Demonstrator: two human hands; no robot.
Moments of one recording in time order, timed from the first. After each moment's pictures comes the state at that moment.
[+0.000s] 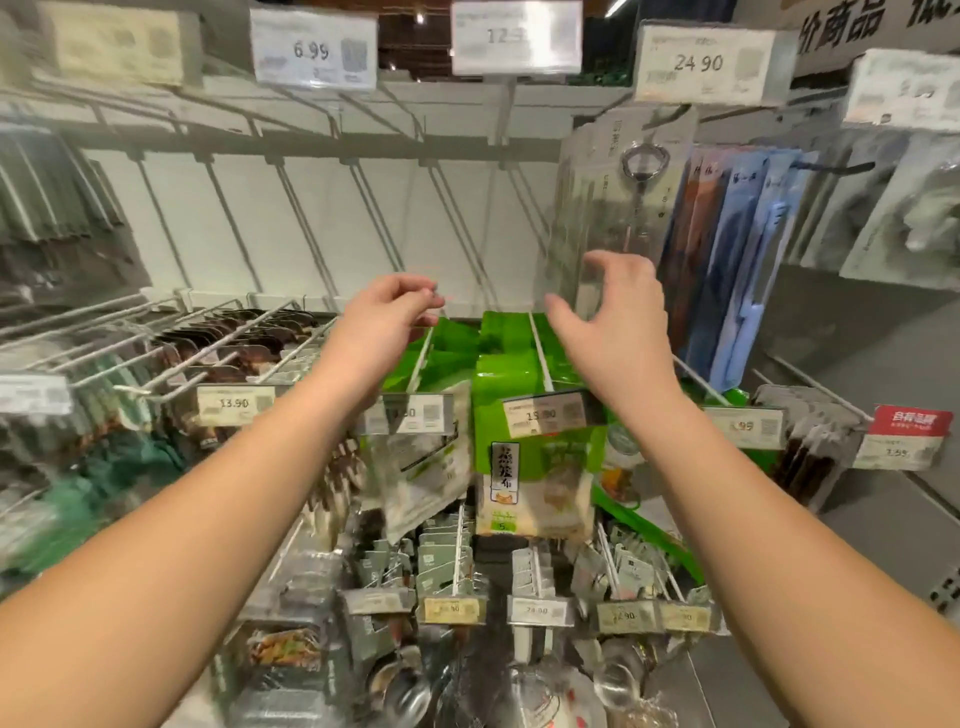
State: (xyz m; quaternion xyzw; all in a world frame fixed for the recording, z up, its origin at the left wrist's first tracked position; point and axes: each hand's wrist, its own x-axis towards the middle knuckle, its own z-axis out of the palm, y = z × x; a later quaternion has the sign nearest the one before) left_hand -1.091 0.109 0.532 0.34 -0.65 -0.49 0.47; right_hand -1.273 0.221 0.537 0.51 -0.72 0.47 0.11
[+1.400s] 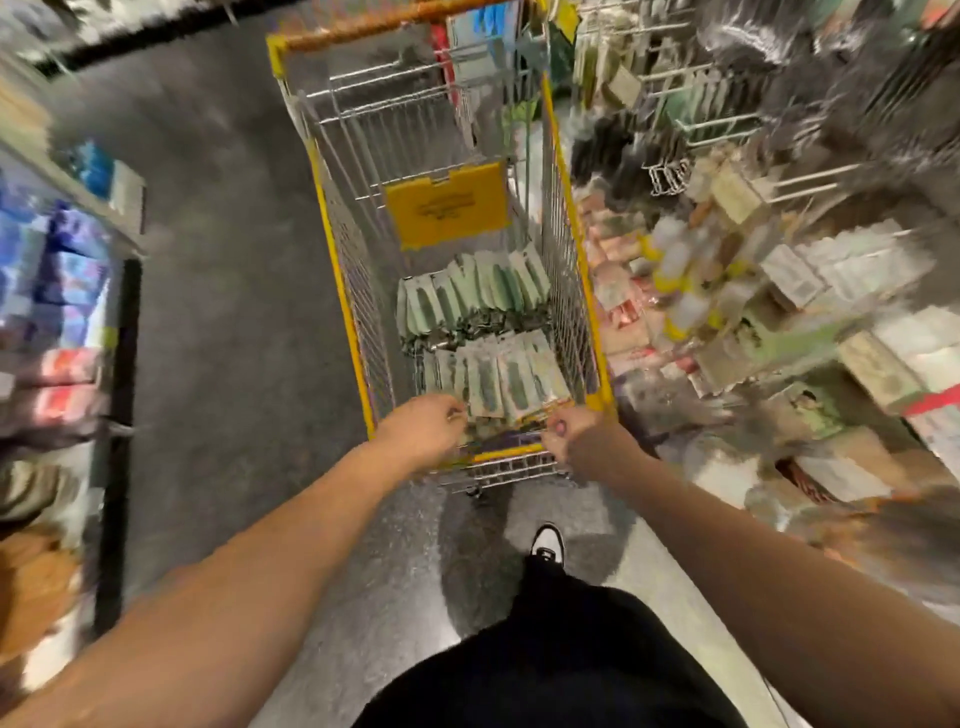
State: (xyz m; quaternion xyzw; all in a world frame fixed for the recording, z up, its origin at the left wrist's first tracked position) left_hand -0.150 0.147 0.181 0.87 -0.39 -0.31 0.02; right_hand -0.318 0.003 0.152 0.85 -0.36 -0.18 -0.35
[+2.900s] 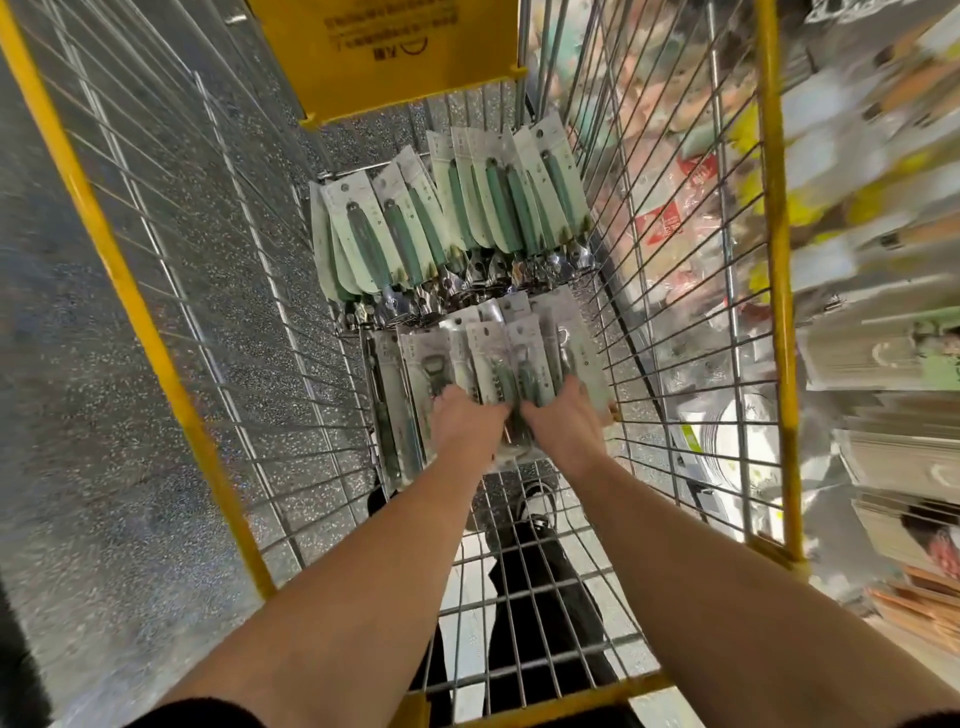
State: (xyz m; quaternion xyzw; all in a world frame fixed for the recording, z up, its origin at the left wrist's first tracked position) left_hand -0.031 0.001 -0.119 0.86 0.05 -0.48 0.19; right_hand -0.120 -0.074 -0.113 0.59 -0.64 -0.21 -0.44
